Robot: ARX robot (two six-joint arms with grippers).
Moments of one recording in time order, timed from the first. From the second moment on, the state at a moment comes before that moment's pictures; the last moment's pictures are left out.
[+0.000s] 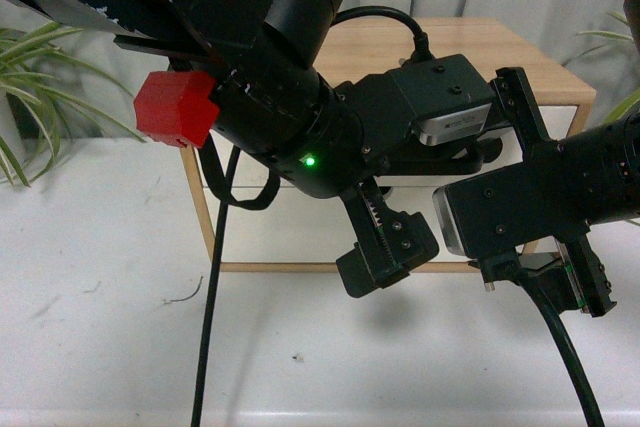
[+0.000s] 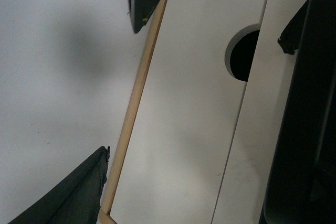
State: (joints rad) left arm -0.51 1.98 1.31 -0.18 0.21 0.78; right arm 0.21 1.89 1.02 0.08 -0.42 -1.74
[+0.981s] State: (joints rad) left arm -0.54 1.85 1.08 -0.08 0.27 0.72; right arm 0.22 1.72 0.82 -0.02 -0.38 -1.73
